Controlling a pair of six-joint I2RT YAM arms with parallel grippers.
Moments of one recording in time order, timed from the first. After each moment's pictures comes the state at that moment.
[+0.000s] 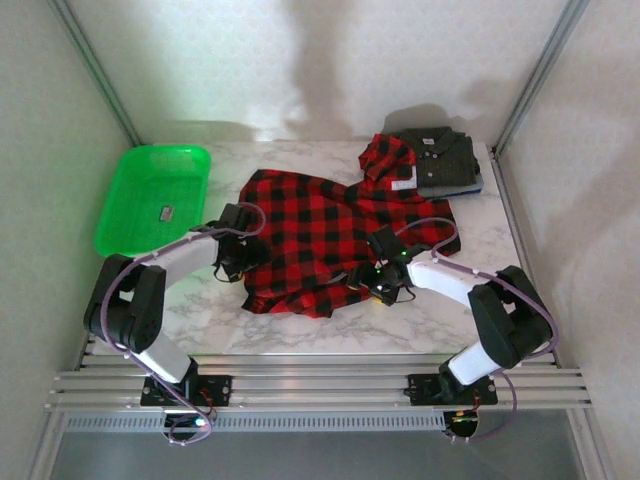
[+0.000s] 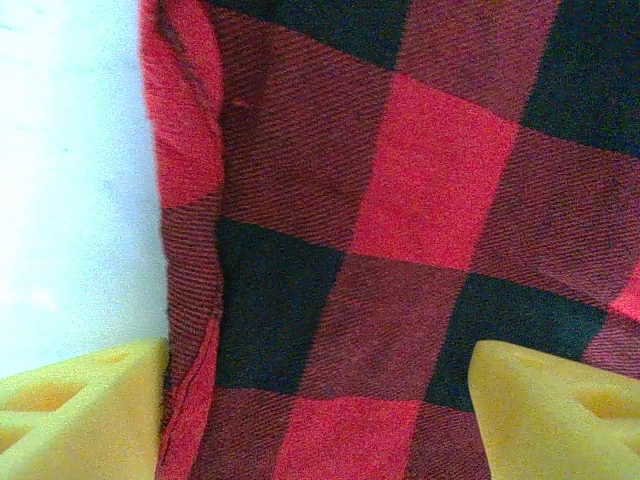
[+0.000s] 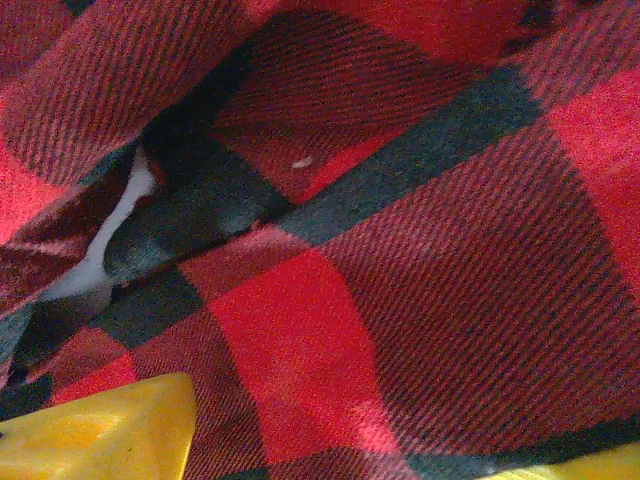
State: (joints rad) left arm -0.31 1.61 0.91 -0.51 0.16 -0.80; right arm 0.59 1.54 0.80 -0.51 -0.22 0.93
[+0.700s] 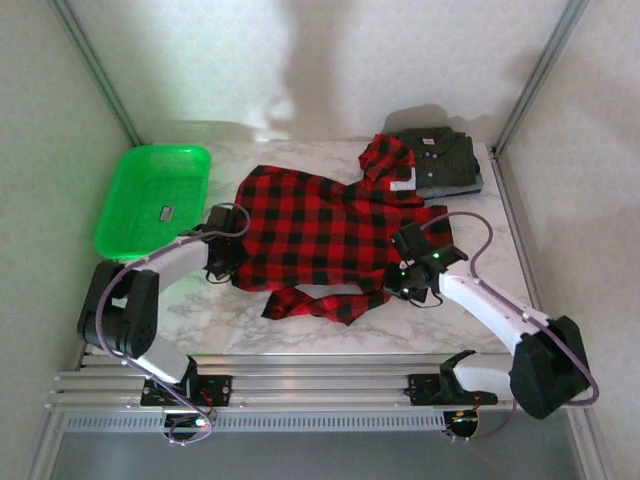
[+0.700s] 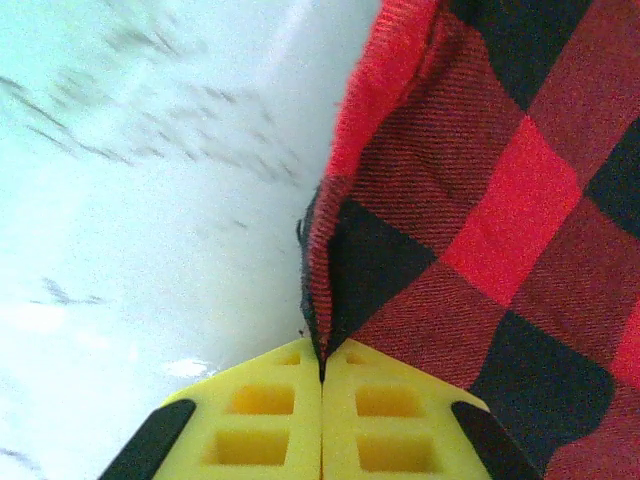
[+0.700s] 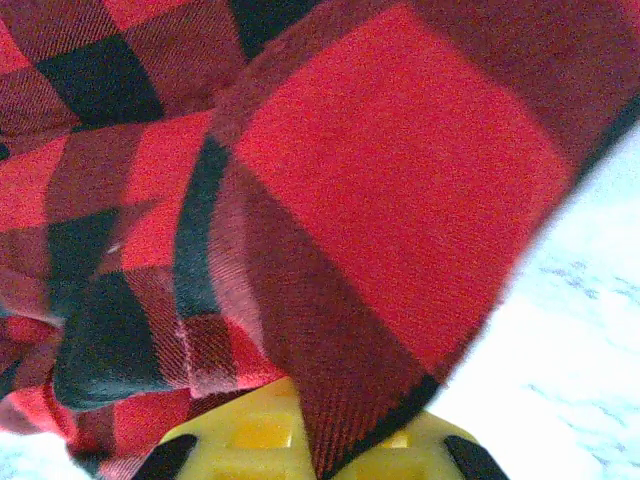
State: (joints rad) left arm -0.21 1.55 0.85 -0.47 -0.03 -0.82; right arm 0.52 1.21 0.81 -0.85 -0.12 0.76
